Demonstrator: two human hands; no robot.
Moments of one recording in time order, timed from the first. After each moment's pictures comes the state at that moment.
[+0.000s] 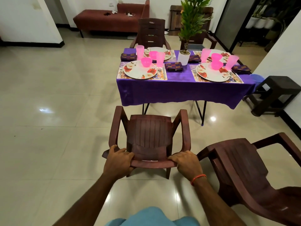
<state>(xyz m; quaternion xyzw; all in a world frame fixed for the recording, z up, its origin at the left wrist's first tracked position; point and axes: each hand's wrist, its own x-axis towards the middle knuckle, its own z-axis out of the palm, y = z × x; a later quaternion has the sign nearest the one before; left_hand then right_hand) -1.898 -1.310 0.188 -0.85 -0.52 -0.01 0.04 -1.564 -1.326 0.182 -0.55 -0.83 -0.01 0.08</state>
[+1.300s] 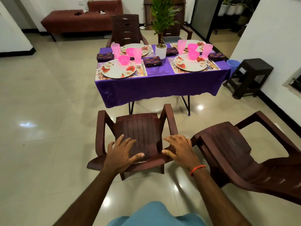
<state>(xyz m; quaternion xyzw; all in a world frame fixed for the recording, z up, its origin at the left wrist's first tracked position) -1.839 -1.290 0.222 -0.83 -0.55 -0.02 -0.12 -1.544 -1.338 0.228 -0.66 -0.73 0.13 0.13</state>
